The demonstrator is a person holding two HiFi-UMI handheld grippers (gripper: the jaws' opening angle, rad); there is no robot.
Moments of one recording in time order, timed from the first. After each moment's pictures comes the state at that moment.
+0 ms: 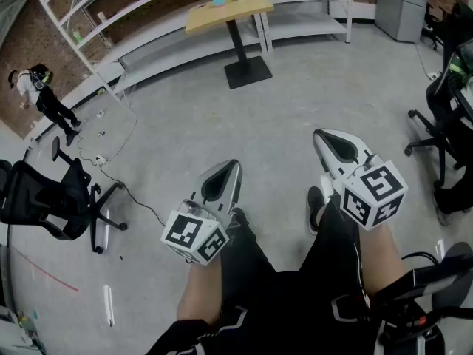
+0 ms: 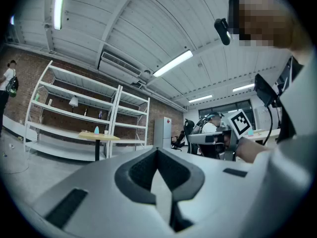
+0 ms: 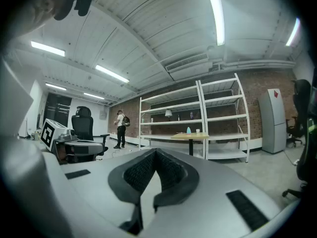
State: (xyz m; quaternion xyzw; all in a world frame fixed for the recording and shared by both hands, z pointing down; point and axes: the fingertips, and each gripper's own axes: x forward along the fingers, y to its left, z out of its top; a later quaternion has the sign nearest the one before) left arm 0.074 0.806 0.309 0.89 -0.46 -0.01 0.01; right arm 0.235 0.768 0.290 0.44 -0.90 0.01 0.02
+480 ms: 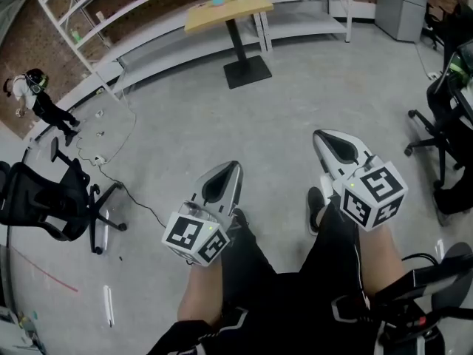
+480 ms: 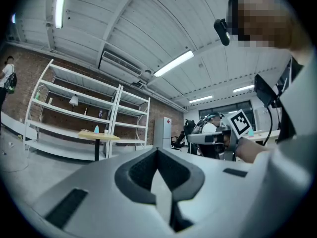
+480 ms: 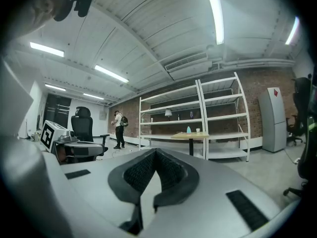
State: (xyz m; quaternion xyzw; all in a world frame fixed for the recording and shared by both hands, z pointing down) left arm 0.074 0.802 0.314 0.89 -0.45 -0.01 0.01; right arm 0.233 0.763 0.293 0.44 -0.90 0.02 0.02
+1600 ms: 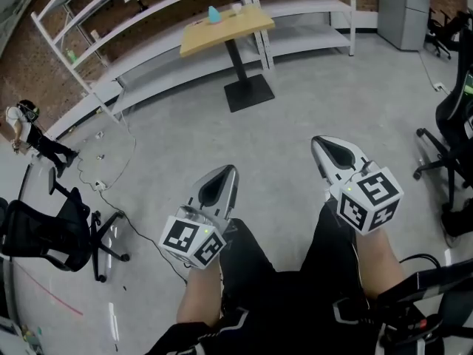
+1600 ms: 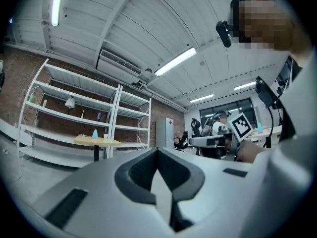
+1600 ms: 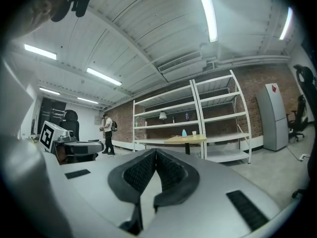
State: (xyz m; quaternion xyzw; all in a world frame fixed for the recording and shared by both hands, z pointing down) left arm 0.065 0.640 0.298 0.89 -0.45 -0.01 0.00; right arm 0.235 0.605 0.289 0.45 -0.89 0.03 -0.01
